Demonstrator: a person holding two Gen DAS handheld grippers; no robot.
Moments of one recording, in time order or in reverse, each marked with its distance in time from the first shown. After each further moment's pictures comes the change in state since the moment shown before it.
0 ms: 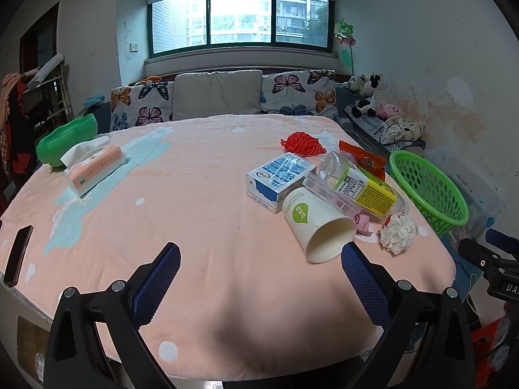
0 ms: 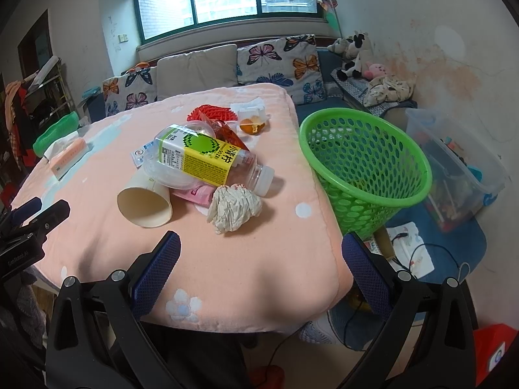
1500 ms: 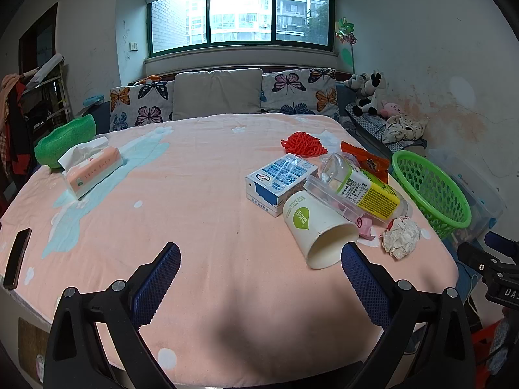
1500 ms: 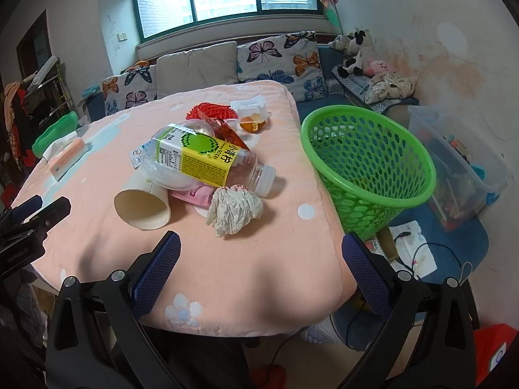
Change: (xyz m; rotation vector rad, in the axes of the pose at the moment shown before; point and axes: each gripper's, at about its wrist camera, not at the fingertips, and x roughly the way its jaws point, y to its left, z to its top) left arm 0.007 0.001 0.005 0.001 0.003 0.000; right arm 0.004 0.000 -0.001 0.003 0.006 0.008
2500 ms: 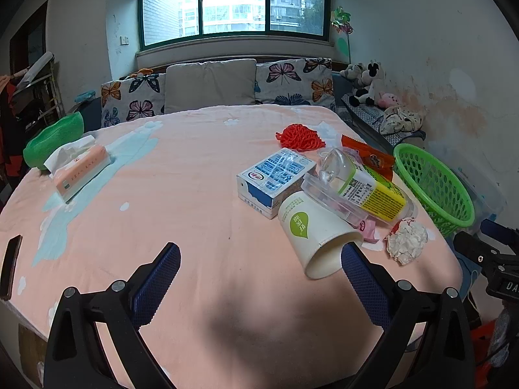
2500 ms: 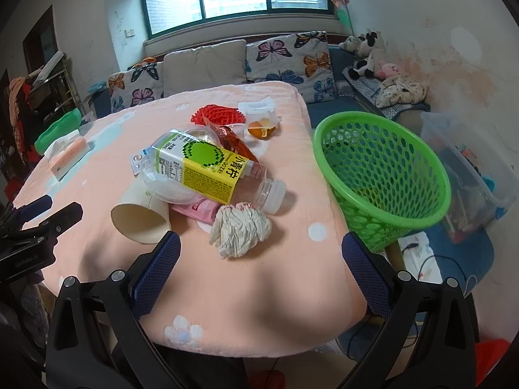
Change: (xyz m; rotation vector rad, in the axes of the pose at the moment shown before) left arm 0.030 -0.004 0.011 0.016 0.050 -0.021; right arm 0.024 0.000 0.023 -0.031 0.014 0.032
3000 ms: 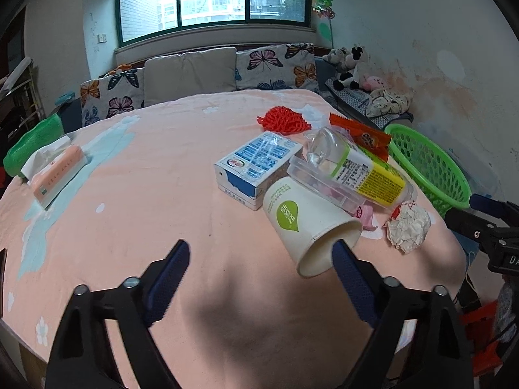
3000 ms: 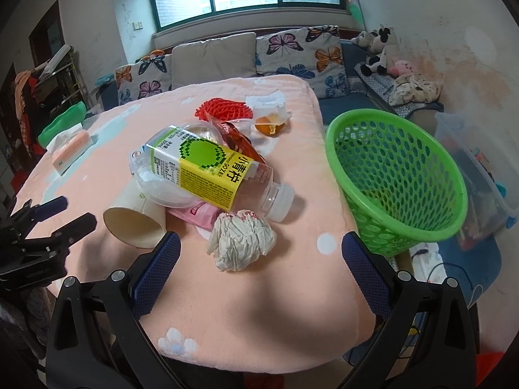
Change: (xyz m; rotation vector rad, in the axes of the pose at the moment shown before) left arm 0.032 -0.009 -0.003 0.066 0.059 -0.062; right arm 0.024 -0.005 0.008 -0.023 0.033 0.043
